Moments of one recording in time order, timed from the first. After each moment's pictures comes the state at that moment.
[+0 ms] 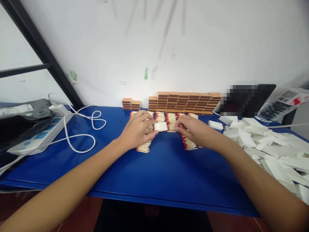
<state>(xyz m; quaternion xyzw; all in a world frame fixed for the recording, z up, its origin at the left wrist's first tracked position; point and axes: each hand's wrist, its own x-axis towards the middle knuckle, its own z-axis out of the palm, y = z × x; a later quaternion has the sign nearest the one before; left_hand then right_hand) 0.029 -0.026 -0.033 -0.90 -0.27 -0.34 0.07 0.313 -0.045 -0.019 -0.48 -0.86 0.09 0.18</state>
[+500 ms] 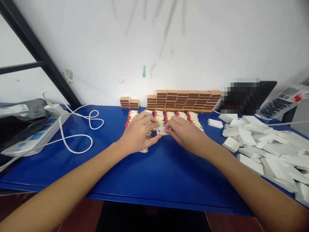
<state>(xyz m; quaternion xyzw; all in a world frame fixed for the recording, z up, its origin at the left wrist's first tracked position) 0.040 -0.041 -0.029 -0.90 -0.24 -0.35 0.04 0.279 -0.062 -0.028 -0.45 -0.87 0.03 0.20</state>
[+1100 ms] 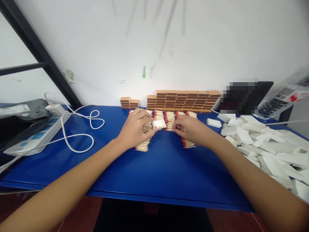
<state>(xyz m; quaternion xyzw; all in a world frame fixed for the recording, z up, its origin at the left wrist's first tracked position) 0.032 -0.030 -0.032 -0.88 -0.29 -0.38 0.05 0.315 -0.031 -0.033 -0.47 -0.87 0.04 0.13</state>
